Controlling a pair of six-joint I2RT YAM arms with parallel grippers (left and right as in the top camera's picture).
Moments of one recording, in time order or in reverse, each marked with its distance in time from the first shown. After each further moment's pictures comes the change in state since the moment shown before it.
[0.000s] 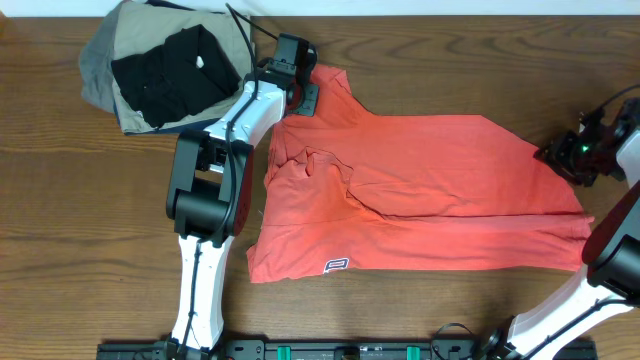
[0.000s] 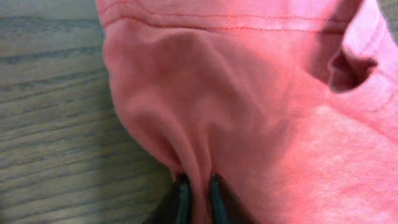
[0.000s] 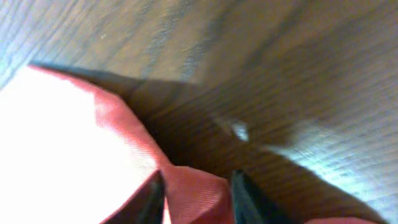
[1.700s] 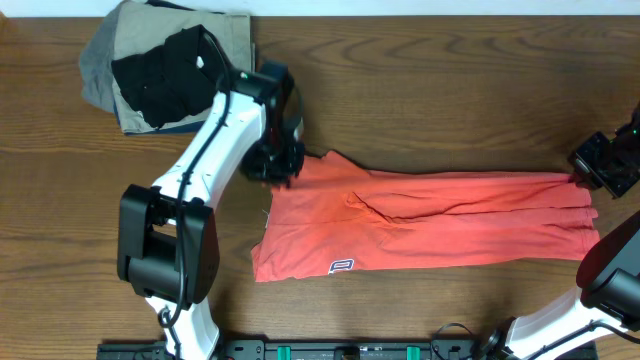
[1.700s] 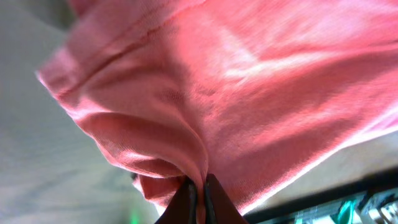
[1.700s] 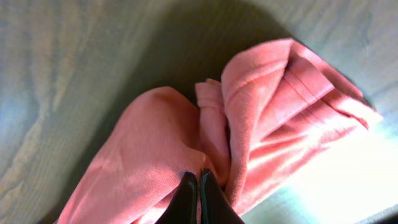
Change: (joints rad) left arm -0.029 -0.417 -0.234 -0.846 0.237 -0.081; right arm 0.004 -0.140 0.183 -0.521 0.297 0.347
